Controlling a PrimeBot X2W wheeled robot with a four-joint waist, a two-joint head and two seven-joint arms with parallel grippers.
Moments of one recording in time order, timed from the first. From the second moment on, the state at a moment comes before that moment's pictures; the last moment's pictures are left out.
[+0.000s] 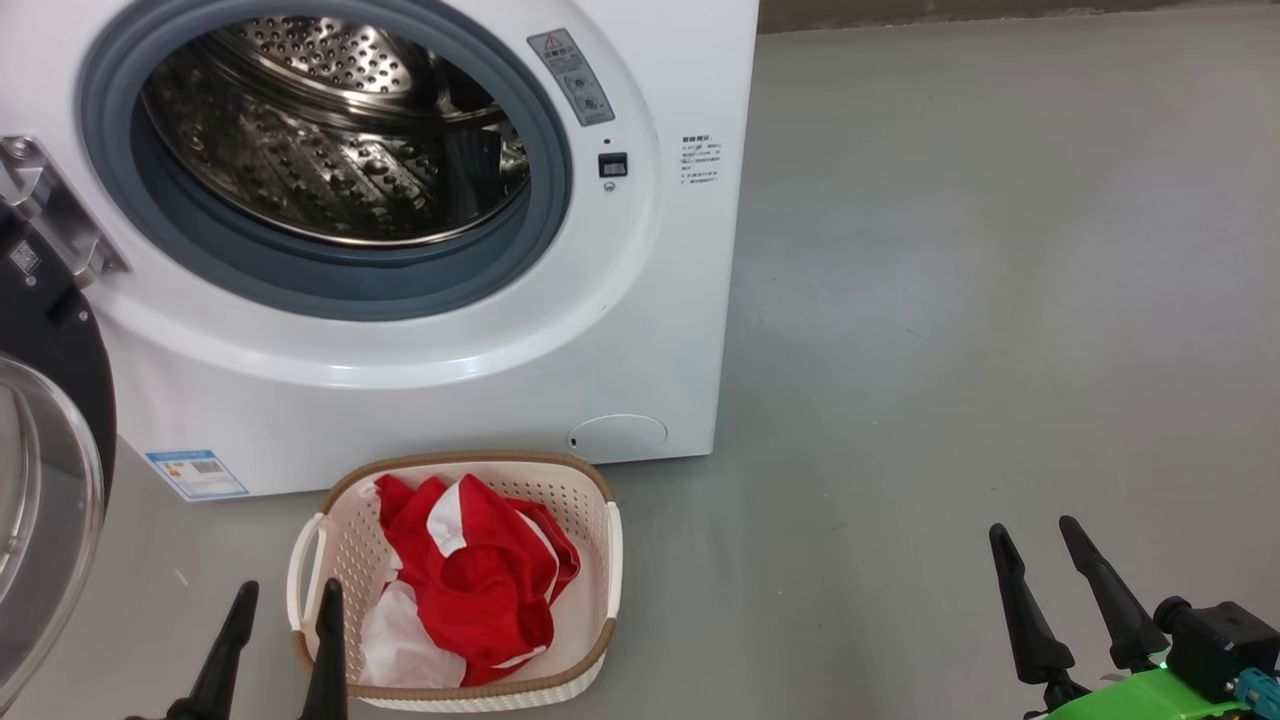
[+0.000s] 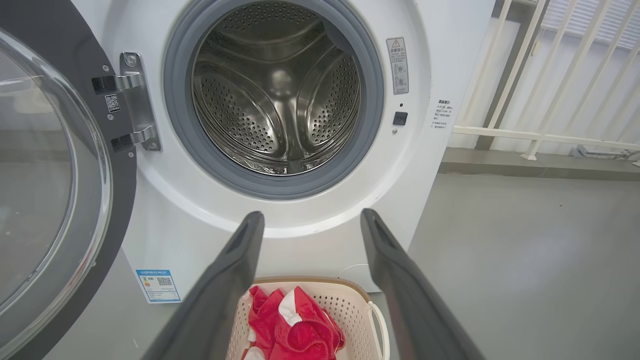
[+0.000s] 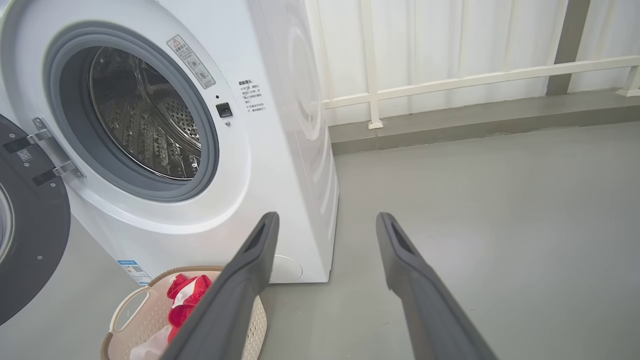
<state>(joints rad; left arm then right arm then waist) 0.08 0.05 0.09 0.10 -0.20 -0.13 -0.26 0.08 -0.13 0.02 0.18 0.43 0.12 -0.26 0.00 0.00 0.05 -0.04</state>
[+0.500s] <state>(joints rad) 0.08 0.05 0.09 0.11 -0.21 -0.13 -0.26 0.08 -0.13 0.02 0.18 0.43 0.12 -0.26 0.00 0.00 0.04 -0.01</state>
